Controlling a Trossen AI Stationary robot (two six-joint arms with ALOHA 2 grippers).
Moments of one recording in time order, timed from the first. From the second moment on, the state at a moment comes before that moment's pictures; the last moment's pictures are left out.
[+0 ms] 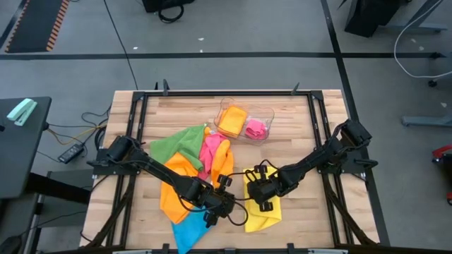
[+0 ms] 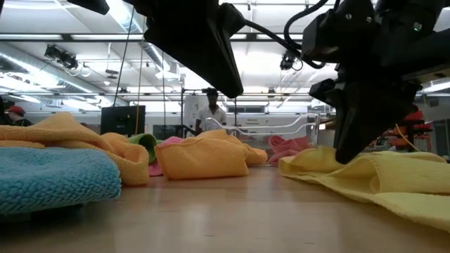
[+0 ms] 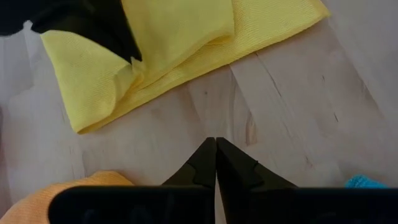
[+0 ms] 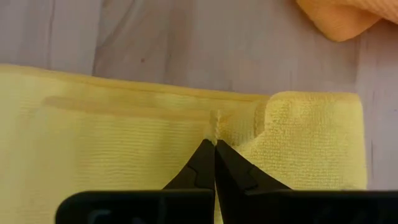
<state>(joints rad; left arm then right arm) -0.47 1.98 1.50 -0.53 -0.29 0.04 0.48 1.76 0.99 -0.40 0.25 0.33</state>
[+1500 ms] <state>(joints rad) -0.48 1.98 1.50 -0.57 -0.29 0.00 0.37 1.65 0.81 -0.02 0.30 0.31</state>
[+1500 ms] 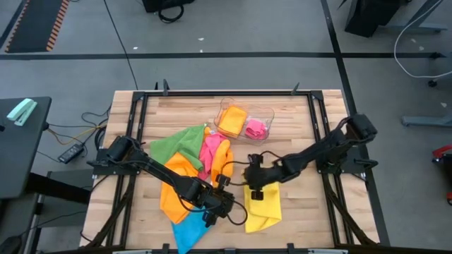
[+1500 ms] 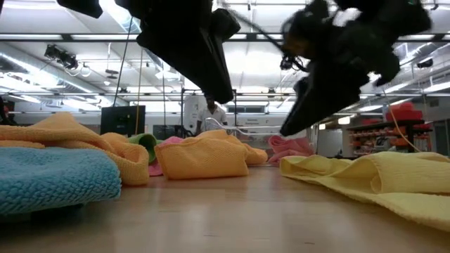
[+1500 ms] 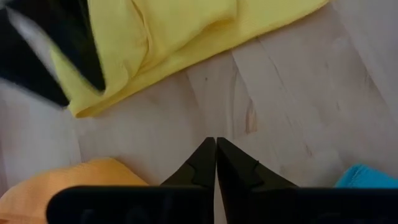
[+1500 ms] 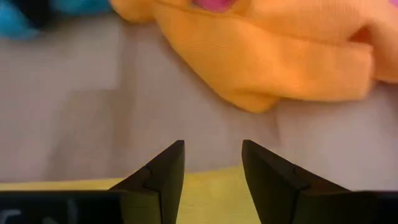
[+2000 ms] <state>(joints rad) -0.48 1.98 1.50 -0.57 -0.29 0.04 0.35 1.70 0.46 0.62 0.37 0.26</state>
